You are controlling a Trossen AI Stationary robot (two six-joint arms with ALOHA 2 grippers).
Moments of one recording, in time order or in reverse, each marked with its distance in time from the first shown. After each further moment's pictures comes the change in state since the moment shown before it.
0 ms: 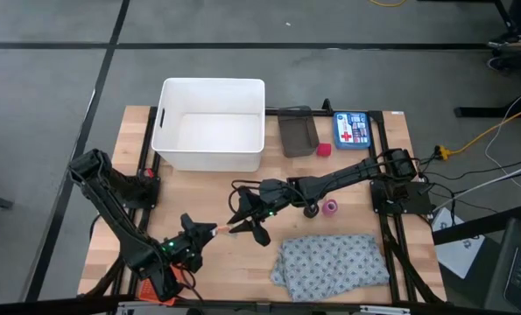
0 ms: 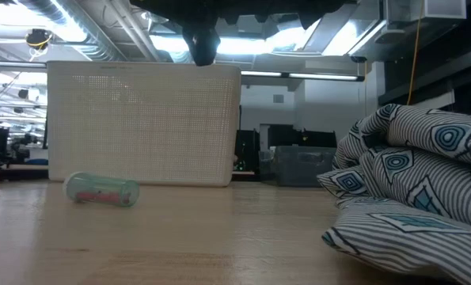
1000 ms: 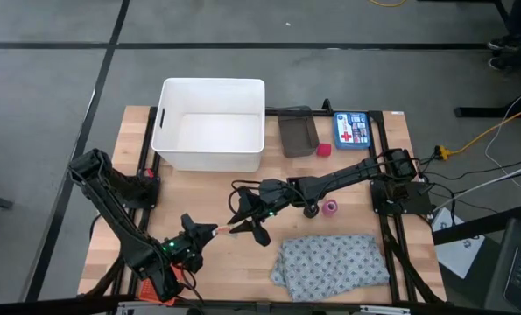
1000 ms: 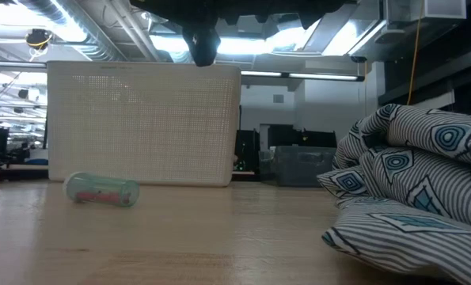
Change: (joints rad) left arm 0.000 0.000 0.000 0.015 -0.005 0.018; right arm 0.000 0.000 0.000 -0.005 0.000 -0.004
